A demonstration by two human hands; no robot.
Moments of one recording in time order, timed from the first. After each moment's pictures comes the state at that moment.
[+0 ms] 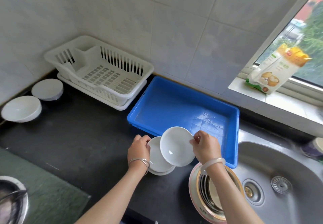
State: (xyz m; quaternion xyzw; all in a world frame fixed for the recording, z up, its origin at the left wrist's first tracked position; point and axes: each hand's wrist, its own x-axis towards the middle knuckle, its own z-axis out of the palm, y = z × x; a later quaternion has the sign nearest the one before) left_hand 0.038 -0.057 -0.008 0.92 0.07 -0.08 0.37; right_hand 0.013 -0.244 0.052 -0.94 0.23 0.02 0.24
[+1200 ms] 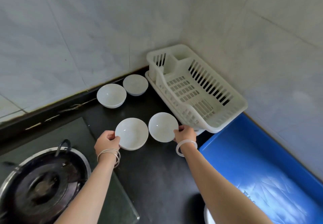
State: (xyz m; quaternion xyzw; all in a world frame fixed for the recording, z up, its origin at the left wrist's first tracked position) left_hand 0.092 0.213 -0.035 0.66 0.50 0.09 0.55; right_hand 0.193 0.010 -0.021 -0.87 0.19 0.17 0.42
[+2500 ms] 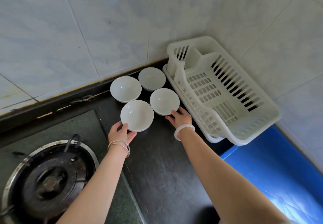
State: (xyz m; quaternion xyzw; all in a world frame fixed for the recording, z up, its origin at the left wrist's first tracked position) left_hand 0.133 0.257 -0.073 0.34 0.55 0.13 0.75; right_hand 0.267 0.118 -0.071 -0.61 0.24 0.24 0.72
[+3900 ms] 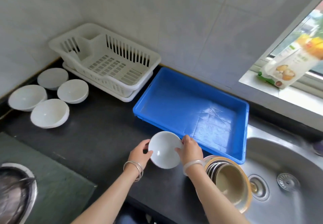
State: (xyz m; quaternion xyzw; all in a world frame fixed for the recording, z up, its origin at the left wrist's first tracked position) left_hand 0.019 -0.027 -0.048 0.82 0.13 -0.25 0.50; right_hand 0.013 -0.201 -0.025 -0.94 0.21 0.15 0.20
